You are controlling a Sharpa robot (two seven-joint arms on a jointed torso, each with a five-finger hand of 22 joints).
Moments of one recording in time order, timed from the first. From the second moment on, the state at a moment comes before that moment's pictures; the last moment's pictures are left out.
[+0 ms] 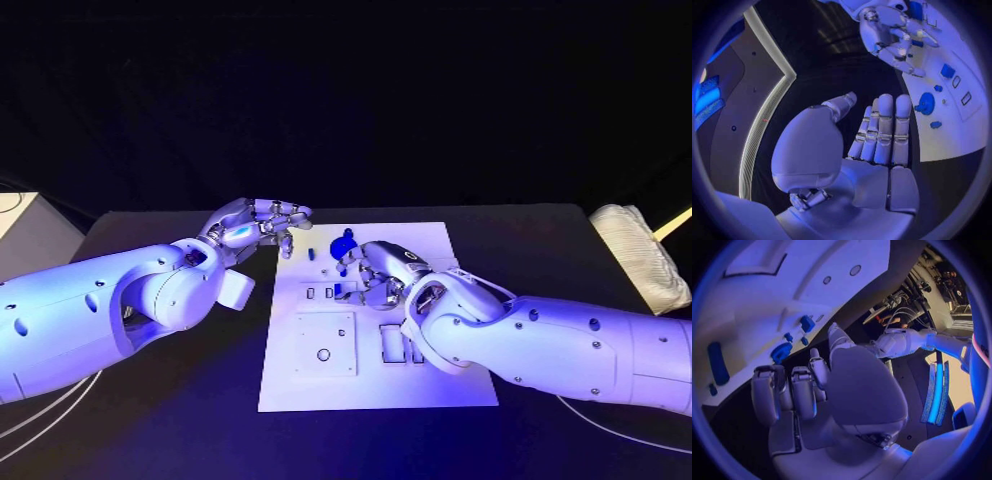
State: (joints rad) left arm 1.23 -0.92 -0.04 1.57 -0.14 -0.21 0.31; left_hand 1.28 -0.21 0.56 0.06 0.07 0.86 0.19 0.20 0.22 1.13 0.12 0.14 0.13 1.13 0.05 0.89 0.74 0.17 0.94 0.16 1.12 0.70; right arm 1.21 -0.63 -0.17 1.60 -1.34 -0.59 -0.27; right_hand 1.48 -0.16 0.08 0.28 0.15 0.81 0.18 0.24 0.34 1.29 0.10 1.33 1.30 1.47 0.03 1.56 1.31 0.01 1.47 0.12 1.49 1.31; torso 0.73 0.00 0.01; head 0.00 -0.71
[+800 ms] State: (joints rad) left arm 1.28 -0.74 -0.04 1.39 -0.65 -0.07 -0.20; left_hand 1.14 -0.20 0.48 0.22 0.07 0.87 0.12 0.51 0.57 1.17 0.04 1.19 0.99 1.46 -0.02 1.54 1.31 0.08 1.37 0.09 1.46 1.29; right arm 1.35 -0.96 -0.15 1.76 -0.97 -0.49 -0.07; right_hand 1.53 -0.14 0.17 0.27 0.21 0.82 0.18 0.26 0.35 1.27 0.09 1.32 1.27 1.46 0.02 1.56 1.31 0.03 1.47 0.12 1.43 1.31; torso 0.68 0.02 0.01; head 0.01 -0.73
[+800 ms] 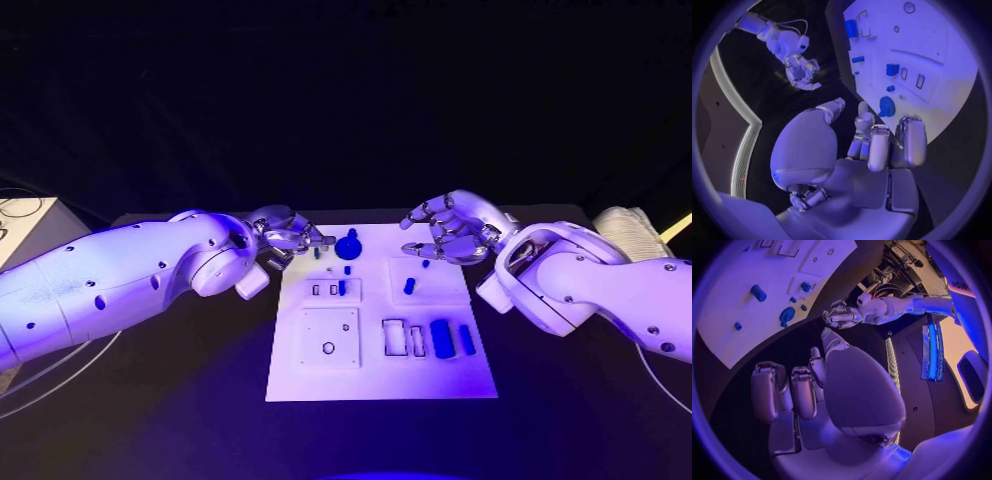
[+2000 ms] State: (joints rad) left arm 1.34 -0.51 -0.09 1.21 -0.93 0.20 -0.57; left_hand 1.04 -0.18 0.37 0.29 0.07 0.84 0.12 0.55 0.65 1.12 0.05 1.14 0.90 1.46 -0.02 1.53 1.31 0.08 1.37 0.09 1.46 1.28; right arm 1.36 -0.96 -0.15 1.71 -0.94 -0.49 -0.08; right_hand 1.52 -0.14 0.19 0.28 0.20 0.82 0.18 0.27 0.35 1.27 0.09 1.32 1.27 1.46 0.02 1.56 1.31 0.03 1.47 0.12 1.43 1.31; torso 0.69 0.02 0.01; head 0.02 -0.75
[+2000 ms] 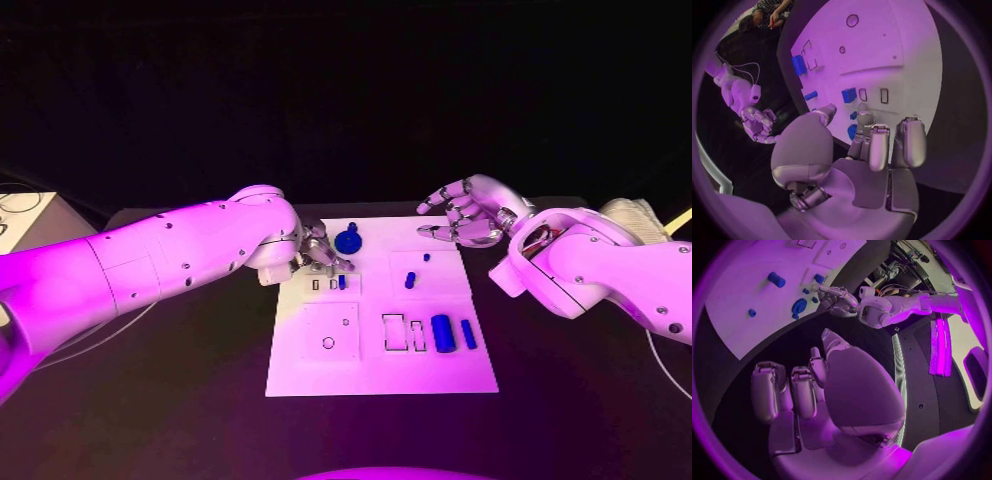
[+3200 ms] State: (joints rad) left arm 1.34 -0.48 -0.10 1.17 -0.92 0.26 -0.55; left_hand 1.13 -0.12 0.35 0.29 0.07 0.84 0.12 0.56 0.69 1.10 0.04 1.13 0.88 1.46 -0.02 1.52 1.31 0.08 1.37 0.09 1.45 1.27; right arm 1.37 -0.93 -0.15 1.69 -0.97 -0.48 -0.08; right_hand 1.51 -0.14 0.19 0.28 0.20 0.82 0.18 0.27 0.35 1.27 0.09 1.32 1.27 1.46 0.02 1.55 1.31 0.03 1.47 0.12 1.43 1.31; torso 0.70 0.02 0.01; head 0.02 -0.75
